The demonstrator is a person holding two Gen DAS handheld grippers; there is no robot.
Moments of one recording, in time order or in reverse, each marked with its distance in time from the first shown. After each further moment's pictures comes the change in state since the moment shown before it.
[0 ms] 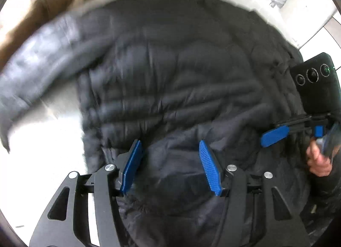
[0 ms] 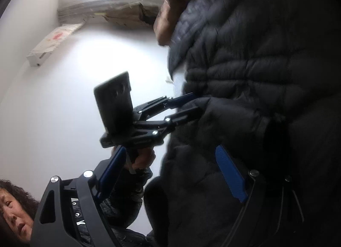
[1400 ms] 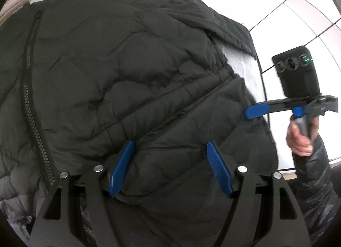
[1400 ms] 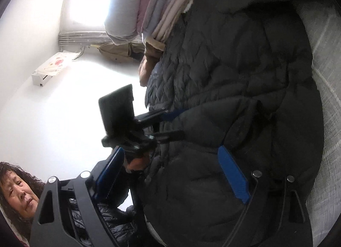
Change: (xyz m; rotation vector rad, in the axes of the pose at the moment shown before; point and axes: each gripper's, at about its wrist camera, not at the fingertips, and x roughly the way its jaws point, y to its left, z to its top) left arm 0.122 -0.264 0.078 0.164 0.094 -0.300; right arm -0.271 -0.070 -0.052 0.011 -0.163 -0.111
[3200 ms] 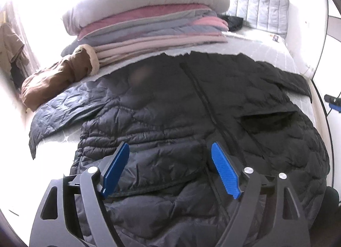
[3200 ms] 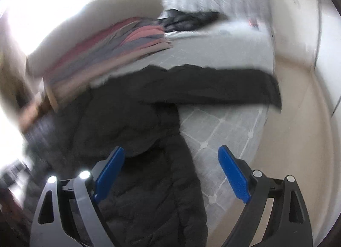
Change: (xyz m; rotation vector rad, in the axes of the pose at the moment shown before) left arm -0.181 0.055 -0.147 -0.113 -0.493 0.590; right arm -0.067 0.090 -0.101 -0.038 -0.723 -0.945
